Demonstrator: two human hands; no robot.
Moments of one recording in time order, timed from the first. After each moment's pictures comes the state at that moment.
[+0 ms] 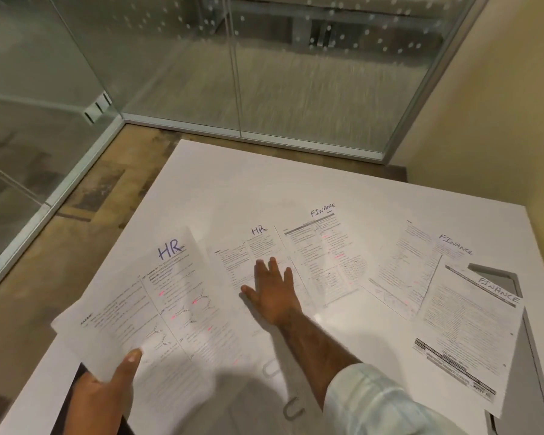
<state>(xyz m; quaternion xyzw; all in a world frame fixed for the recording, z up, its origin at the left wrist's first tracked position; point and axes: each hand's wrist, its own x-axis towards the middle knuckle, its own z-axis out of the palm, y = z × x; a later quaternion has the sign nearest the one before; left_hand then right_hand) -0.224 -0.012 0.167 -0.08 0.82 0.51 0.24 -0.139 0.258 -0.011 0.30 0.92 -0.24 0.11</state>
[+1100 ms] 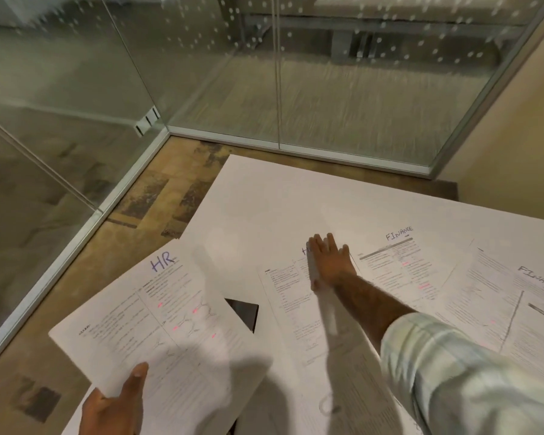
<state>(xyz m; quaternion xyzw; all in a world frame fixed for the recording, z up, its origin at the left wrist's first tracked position) -0.296 -0.042 0.187 -0.17 0.83 0.49 0.20 -0.233 0.357 0.015 0.30 0.93 -0.06 0.21</state>
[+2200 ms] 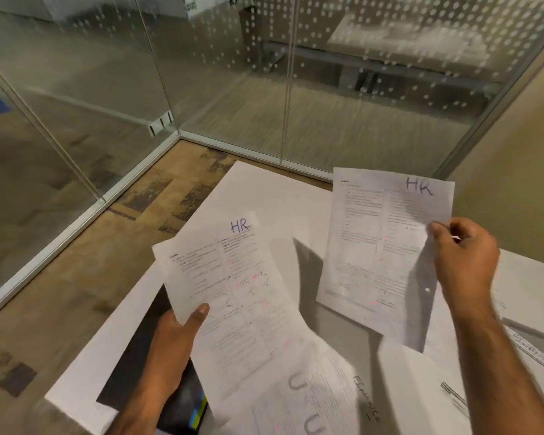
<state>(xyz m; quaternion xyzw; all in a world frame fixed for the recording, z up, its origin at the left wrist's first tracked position) -0.249 -0.007 0.186 -0.01 0.74 0.60 0.31 -0.055 0.351 0.271 0.52 0.69 -0.33 -0.38</state>
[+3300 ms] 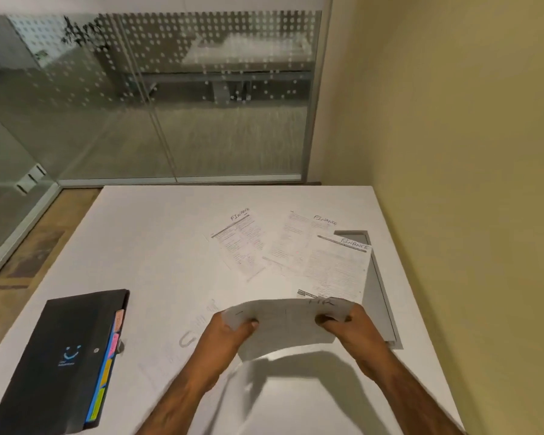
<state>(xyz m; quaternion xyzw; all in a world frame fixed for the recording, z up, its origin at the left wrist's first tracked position) 0.066 0.103 0.212 0.33 0.66 0.47 0.48 0.293 0.225 0.201 0.48 0.58 -0.61 -0.24</state>
